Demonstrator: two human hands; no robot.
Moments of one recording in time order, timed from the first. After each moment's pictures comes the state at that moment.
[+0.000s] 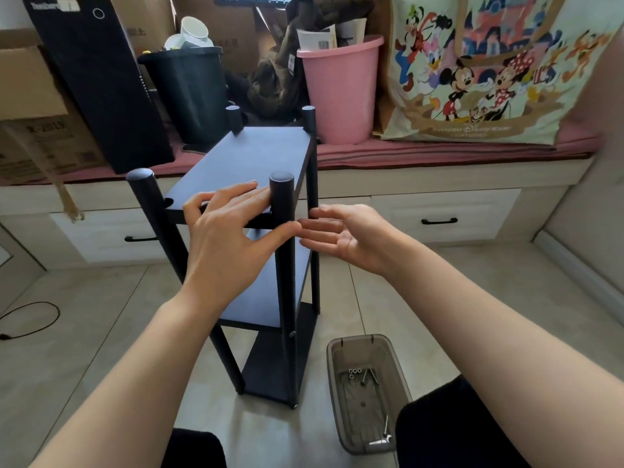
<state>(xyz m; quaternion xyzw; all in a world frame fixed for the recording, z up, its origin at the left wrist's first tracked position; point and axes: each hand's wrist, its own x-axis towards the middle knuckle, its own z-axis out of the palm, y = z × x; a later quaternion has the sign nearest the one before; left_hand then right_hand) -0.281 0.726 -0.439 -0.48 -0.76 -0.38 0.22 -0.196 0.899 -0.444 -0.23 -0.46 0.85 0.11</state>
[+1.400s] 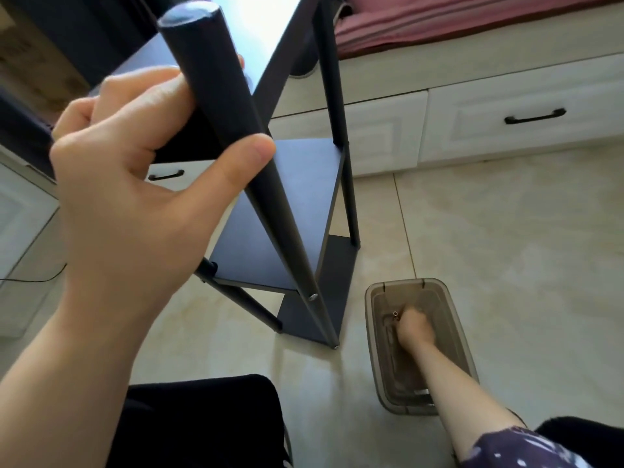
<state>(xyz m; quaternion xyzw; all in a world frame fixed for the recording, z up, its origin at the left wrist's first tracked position) -0.287 0.726 -0.453 -0.41 -0.79 -0.44 0.11 -0.160 0.929 -0.862 -0.50 -0.79 0.31 -0.13</state>
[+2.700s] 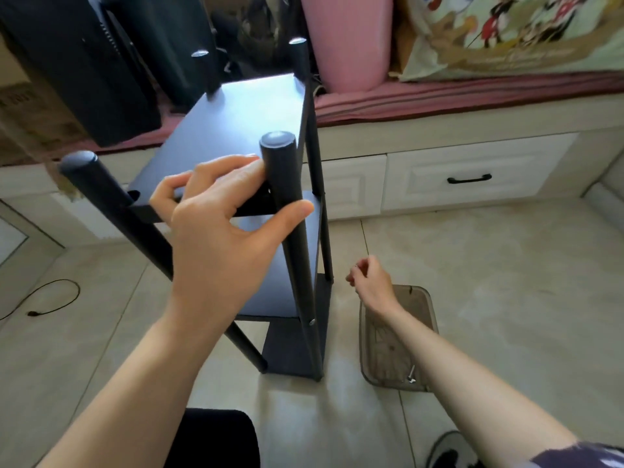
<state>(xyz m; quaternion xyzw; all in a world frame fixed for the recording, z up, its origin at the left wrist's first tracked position) -0.249 0.757 -0.434 -0.45 -0.76 -0.41 0.21 -0.208 0.957 -0.683 -0.39 -0.73 0.54 0.17</state>
